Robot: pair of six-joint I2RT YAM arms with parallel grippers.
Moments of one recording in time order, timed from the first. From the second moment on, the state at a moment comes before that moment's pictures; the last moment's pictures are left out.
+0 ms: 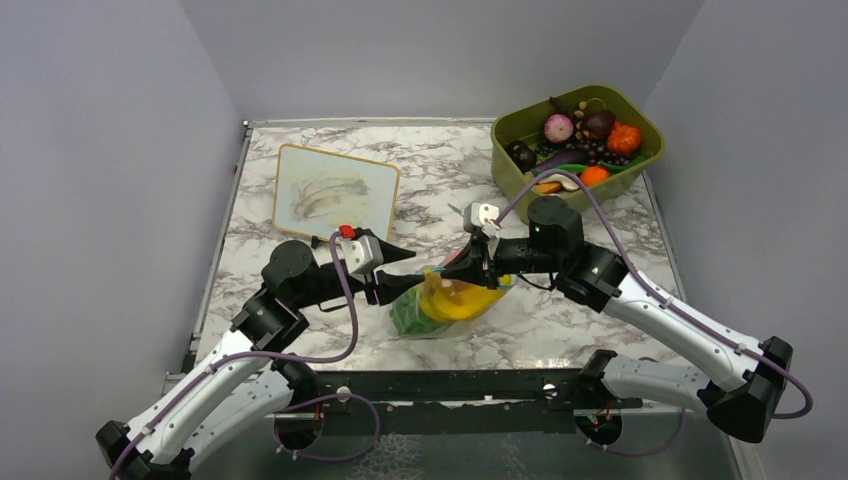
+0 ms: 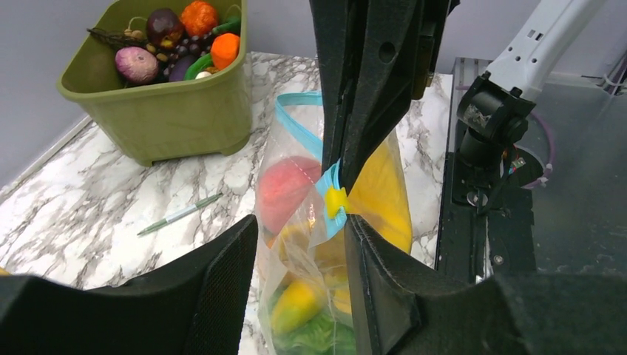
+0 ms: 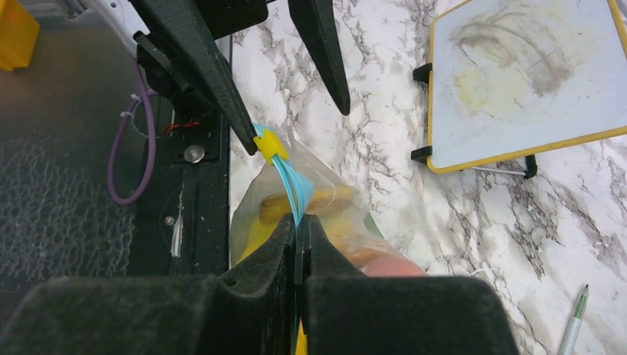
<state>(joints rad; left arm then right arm) -0.70 0.64 0.66 -0.02 0.56 0.04 0.84 1.05 0.97 -0.22 -0.62 -0.19</state>
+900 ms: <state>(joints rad) -0.70 0.62 0.58 0.07 0.66 0.04 0.84 1.03 0.93 -0.15 -0.65 -0.10</state>
